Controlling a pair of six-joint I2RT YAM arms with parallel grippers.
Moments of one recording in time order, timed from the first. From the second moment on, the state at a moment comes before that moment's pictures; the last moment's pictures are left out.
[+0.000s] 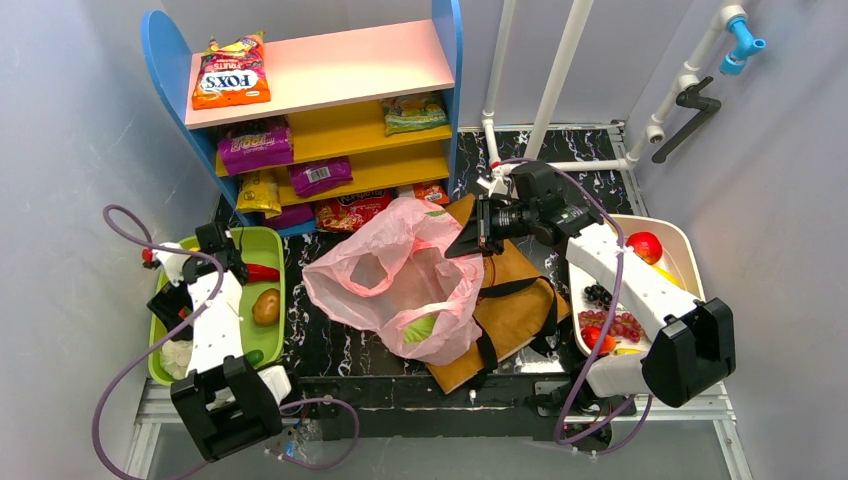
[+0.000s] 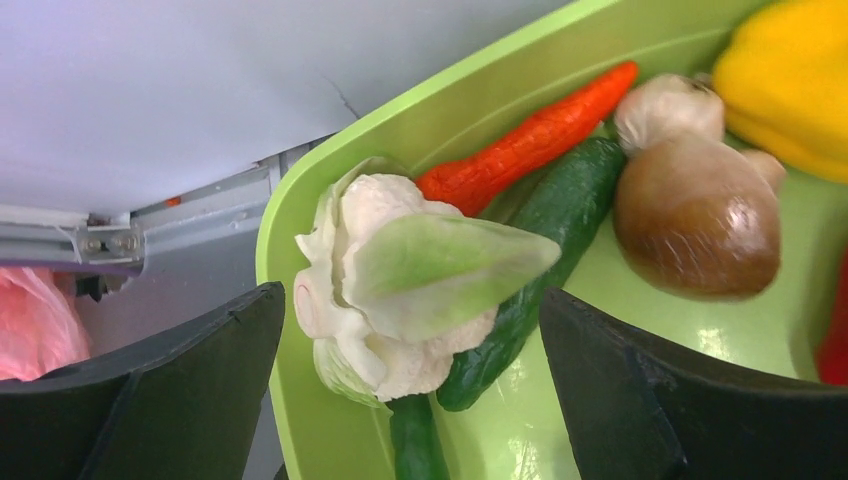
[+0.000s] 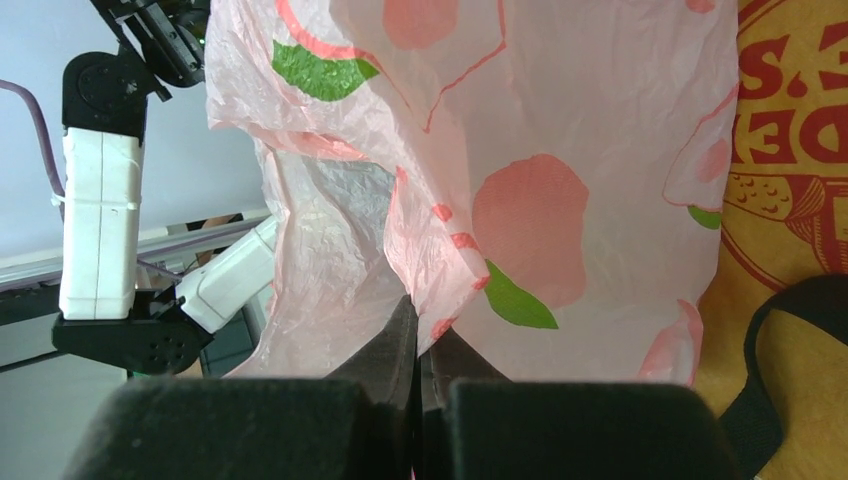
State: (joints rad) left arm 0.36 1.08 0.79 -0.89 -0.98 -0.59; right arm 0.53 1.33 1.12 -0.48 -0.81 0.80
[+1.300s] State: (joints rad) left arm 0.52 1.17 0.82 -0.93 -0.87 -0.76; right arm 0.53 1.33 1.10 -0.48 -0.85 0.76
